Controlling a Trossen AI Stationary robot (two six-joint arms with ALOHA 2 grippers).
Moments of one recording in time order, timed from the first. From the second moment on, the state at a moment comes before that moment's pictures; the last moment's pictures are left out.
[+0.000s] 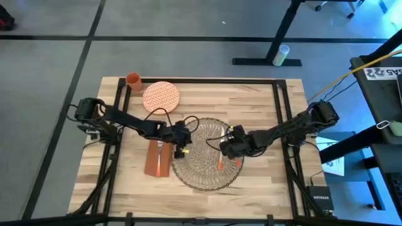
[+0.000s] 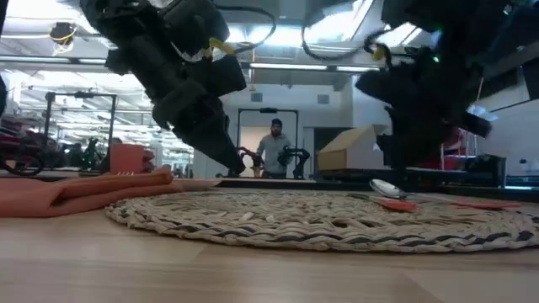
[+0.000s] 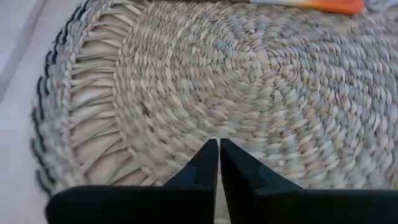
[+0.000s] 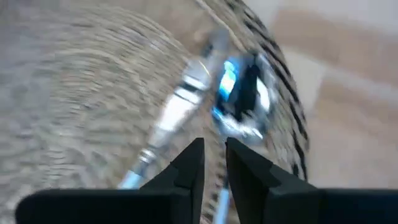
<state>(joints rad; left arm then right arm) -0.07 1.62 0.78 0.00 -0.13 -0.01 0.31 1.59 0.91 -0.63 0.51 1.30</state>
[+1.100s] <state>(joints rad) 0.28 1.59 0.96 -0.70 -0.47 -0.06 -0.03 1.58 1.09 -0.62 0.60 0.07</state>
